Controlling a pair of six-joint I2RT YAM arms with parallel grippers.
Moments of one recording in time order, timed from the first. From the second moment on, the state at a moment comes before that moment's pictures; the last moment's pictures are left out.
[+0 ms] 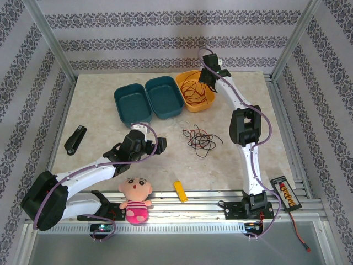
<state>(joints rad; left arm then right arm) -0.63 1.19 0.54 0.09 -0.10 -0.52 0.24 2.44 2.29 -0.64 0.21 0.49</state>
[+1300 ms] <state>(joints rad) -0.63 1.22 0.54 0.09 -0.10 -0.52 0.25 2.54 2.35 -0.62 0.19 0.38</state>
